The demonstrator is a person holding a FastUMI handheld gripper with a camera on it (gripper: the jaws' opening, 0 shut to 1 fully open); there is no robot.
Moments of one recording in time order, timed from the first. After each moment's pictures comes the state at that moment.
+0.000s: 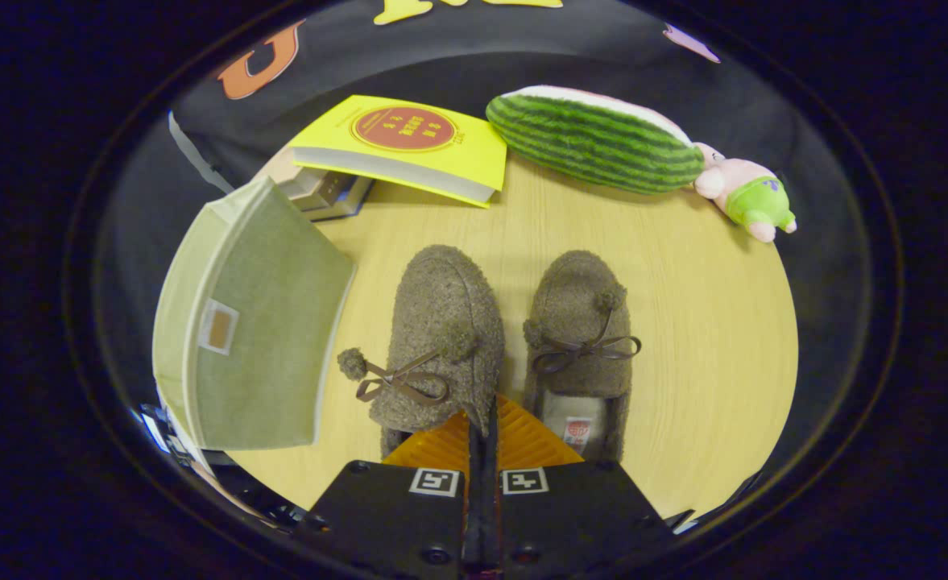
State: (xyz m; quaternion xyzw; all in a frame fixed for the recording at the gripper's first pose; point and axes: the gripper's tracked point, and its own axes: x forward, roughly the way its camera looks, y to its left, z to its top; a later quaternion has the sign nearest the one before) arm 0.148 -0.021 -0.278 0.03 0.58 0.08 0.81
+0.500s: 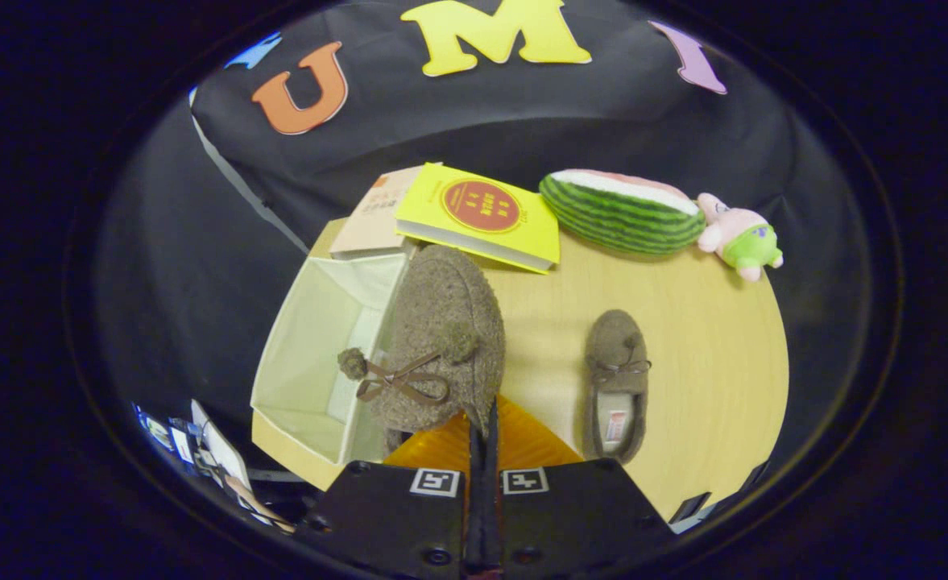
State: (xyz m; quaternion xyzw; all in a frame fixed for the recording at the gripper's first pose) arm 0.143 0.056 -0.155 0.06 0.51 0.12 0.85
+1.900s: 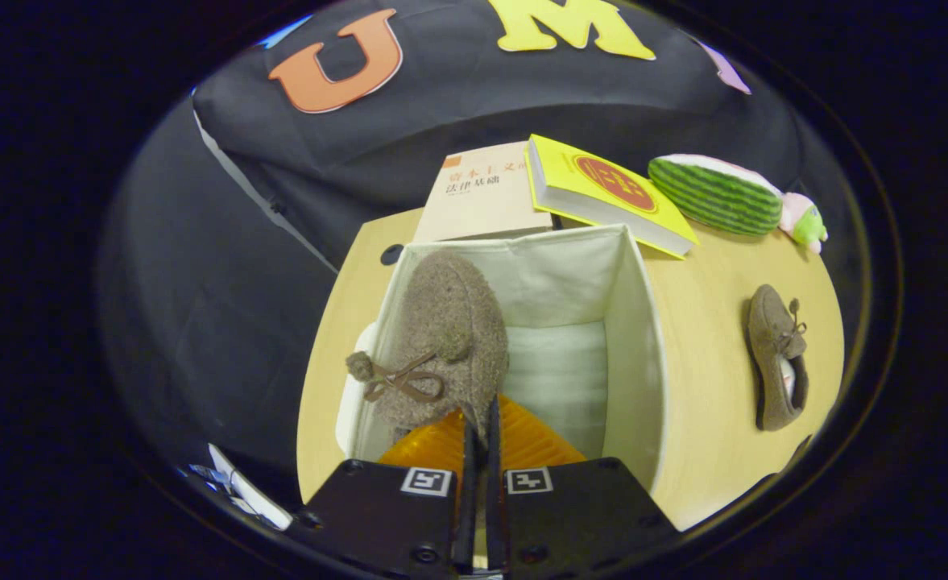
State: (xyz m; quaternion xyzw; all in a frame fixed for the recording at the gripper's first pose) arm 0.163 0.284 -0.225 0.11 0.50 0.11 0.85
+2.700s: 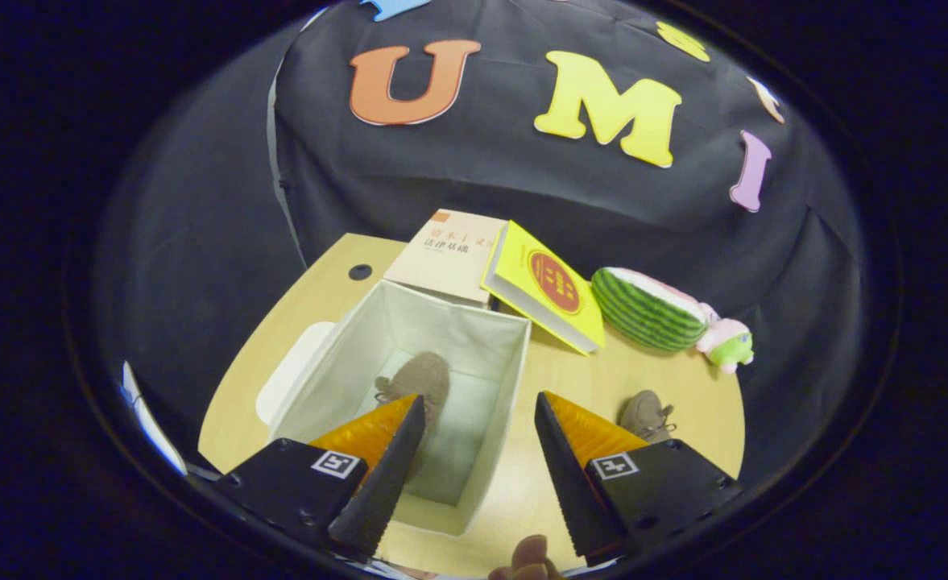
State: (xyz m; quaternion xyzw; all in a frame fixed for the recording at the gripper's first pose) arm 0.160 0.184 -0.146 -0.10 0.40 0.08 0.91
